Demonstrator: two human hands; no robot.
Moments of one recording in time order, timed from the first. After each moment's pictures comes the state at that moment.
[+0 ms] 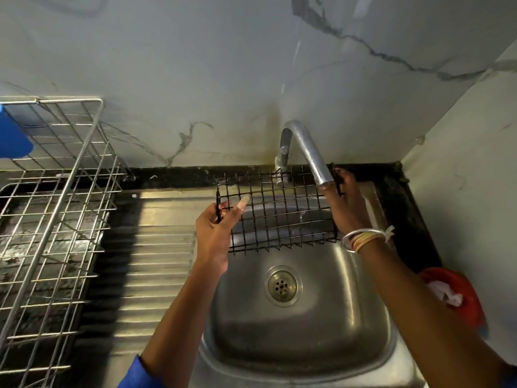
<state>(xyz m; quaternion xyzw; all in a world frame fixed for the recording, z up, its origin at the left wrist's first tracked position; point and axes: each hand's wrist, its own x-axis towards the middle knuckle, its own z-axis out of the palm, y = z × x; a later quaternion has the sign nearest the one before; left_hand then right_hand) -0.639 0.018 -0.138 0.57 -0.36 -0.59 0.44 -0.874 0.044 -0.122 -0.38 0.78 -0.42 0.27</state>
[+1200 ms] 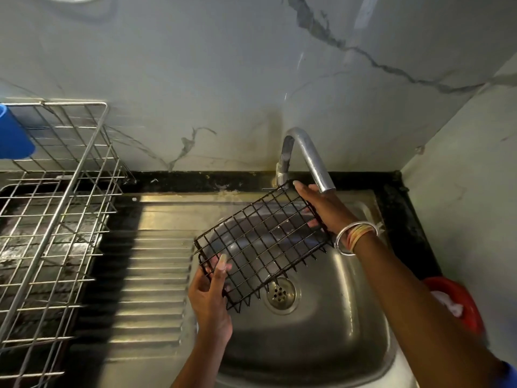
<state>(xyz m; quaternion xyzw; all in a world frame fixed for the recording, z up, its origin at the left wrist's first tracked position) -0.616 0.104 -0.202 0.58 -0.25 -0.55 0.55 -0.856 0.026 -0.107 -0.37 0.73 -0.33 0.47</state>
